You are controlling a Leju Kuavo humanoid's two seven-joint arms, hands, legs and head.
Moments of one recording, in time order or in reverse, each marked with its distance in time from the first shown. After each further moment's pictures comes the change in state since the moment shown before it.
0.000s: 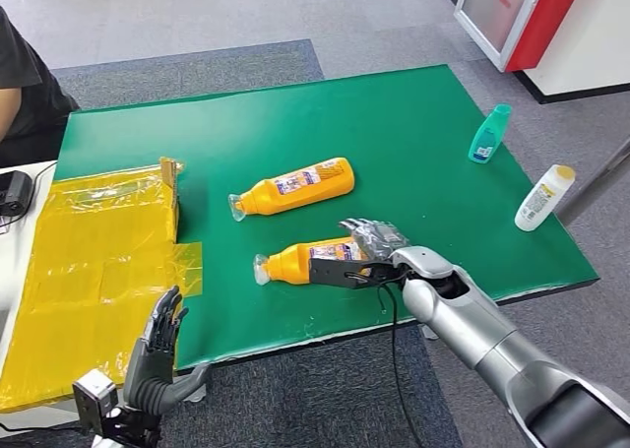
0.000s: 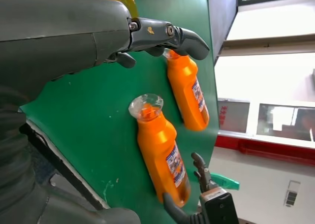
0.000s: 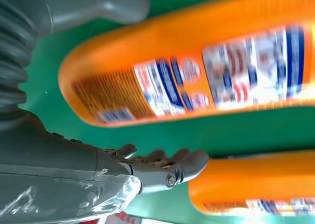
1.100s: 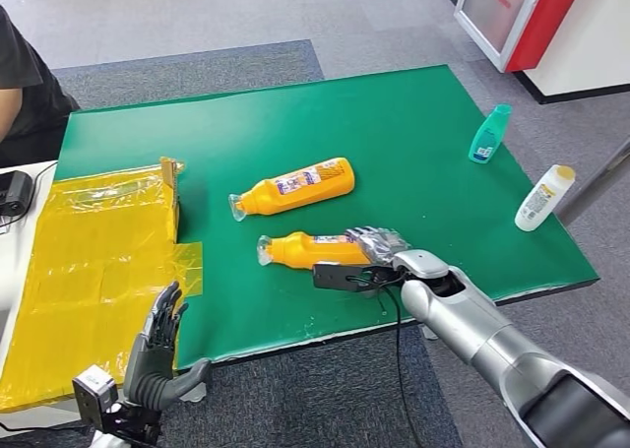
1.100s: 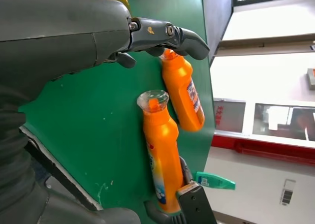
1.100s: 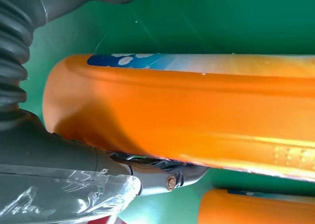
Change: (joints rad) left arm -0.019 0.000 -0.002 0.008 0.000 0.006 -0.007; right arm -0.040 0.000 0.060 0.131 -0.011 0.002 0.023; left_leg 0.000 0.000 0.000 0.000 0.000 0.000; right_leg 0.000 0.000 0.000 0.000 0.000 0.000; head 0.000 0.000
